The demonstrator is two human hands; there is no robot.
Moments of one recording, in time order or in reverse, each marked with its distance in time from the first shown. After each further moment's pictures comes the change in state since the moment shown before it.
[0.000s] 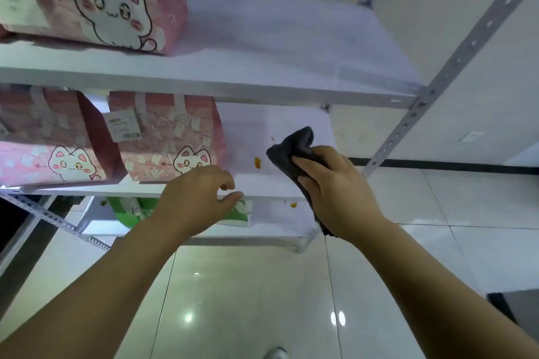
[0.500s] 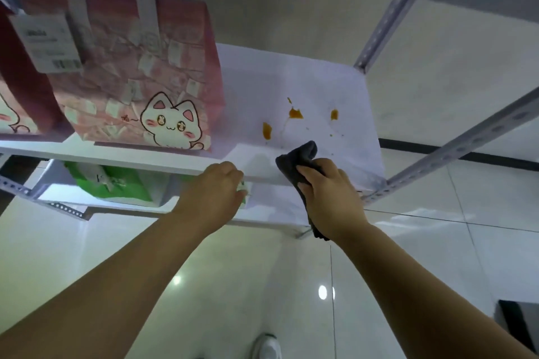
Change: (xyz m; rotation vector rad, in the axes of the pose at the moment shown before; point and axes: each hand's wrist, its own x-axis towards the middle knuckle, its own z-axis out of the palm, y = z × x) left_hand 0.047 -0.075 0.186 0.091 -0.241 -0.070; right_hand 0.014 0.085 0.206 -0.062 -0.280 0.206
